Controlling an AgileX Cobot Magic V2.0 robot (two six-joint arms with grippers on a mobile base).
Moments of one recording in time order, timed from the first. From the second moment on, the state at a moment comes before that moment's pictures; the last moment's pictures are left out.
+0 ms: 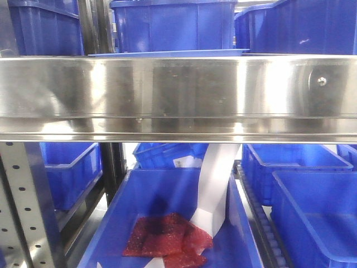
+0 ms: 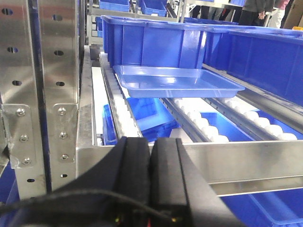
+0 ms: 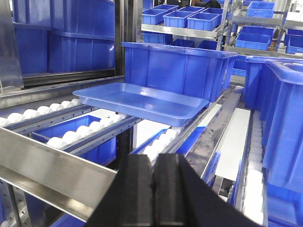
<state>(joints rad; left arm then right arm) -0.34 0.24 -0.47 -0.05 0.38 -0.07 0.42 0.34 -0.42 -0.24 0.14 0.24</state>
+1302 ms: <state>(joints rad) -0.02 -0.01 0.03 -0.08 0.09 -0.07 0.42 0.34 -0.41 -0.24 0.13 0.24</state>
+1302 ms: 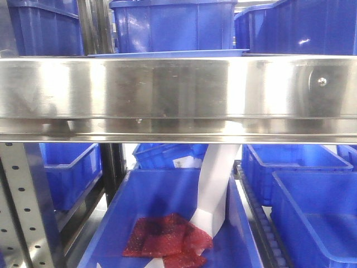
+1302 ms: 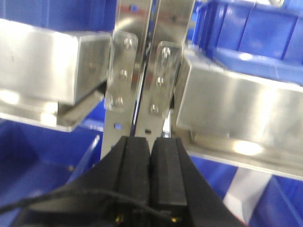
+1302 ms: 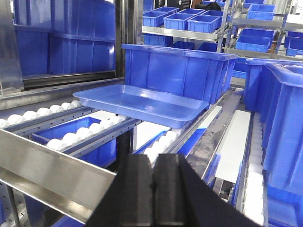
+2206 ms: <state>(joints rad) -0.09 -0.01 0.03 -0.07 0.02 -0.07 0.42 0.34 -0.41 -0.24 0.13 0.24</state>
